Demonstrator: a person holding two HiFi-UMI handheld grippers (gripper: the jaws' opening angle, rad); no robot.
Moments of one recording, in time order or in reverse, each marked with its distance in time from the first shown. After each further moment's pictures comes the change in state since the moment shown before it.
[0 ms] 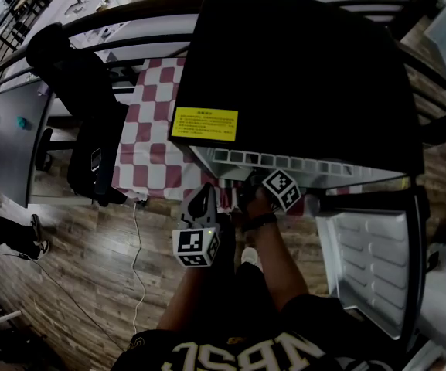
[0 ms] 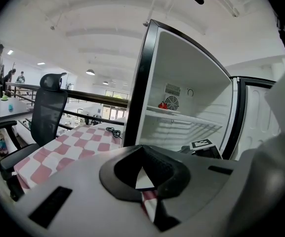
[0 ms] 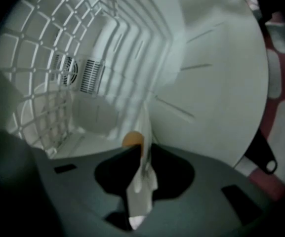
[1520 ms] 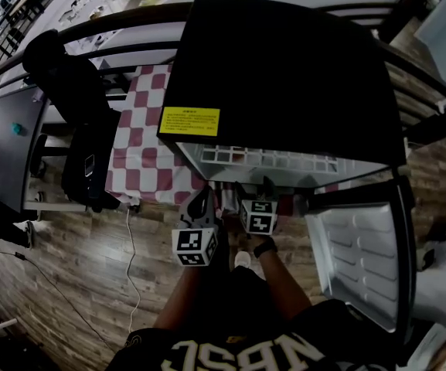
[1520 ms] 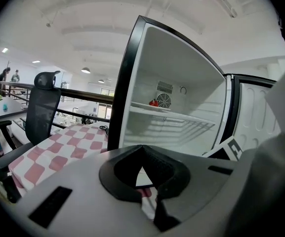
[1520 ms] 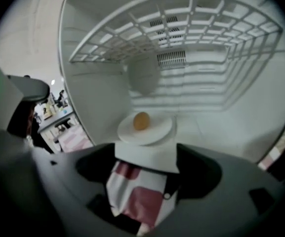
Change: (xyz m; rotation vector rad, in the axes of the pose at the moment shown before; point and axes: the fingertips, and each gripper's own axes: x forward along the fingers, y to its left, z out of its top) left arm 0.004 -0.027 -0.007 0.016 0.019 -0.050; right arm -0.072 -0.009 -0.018 -1.165 0.145 -0.226
